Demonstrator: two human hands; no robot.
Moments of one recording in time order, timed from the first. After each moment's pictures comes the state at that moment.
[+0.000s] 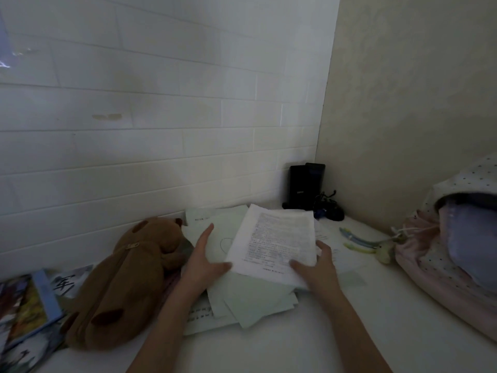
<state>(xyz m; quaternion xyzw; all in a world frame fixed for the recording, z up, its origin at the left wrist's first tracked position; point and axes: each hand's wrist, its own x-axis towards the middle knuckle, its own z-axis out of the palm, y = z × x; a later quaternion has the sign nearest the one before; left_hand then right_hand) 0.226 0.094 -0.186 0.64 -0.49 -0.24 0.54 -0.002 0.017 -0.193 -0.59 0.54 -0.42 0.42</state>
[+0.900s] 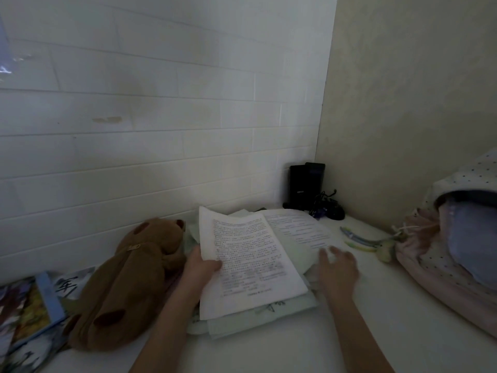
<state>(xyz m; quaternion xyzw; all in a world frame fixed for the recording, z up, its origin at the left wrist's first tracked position) 0.223 0.095 -0.187 0.65 -0.34 -0.35 0.58 -0.012 0.013 -0.188 -0.50 0.64 -0.51 0.30</state>
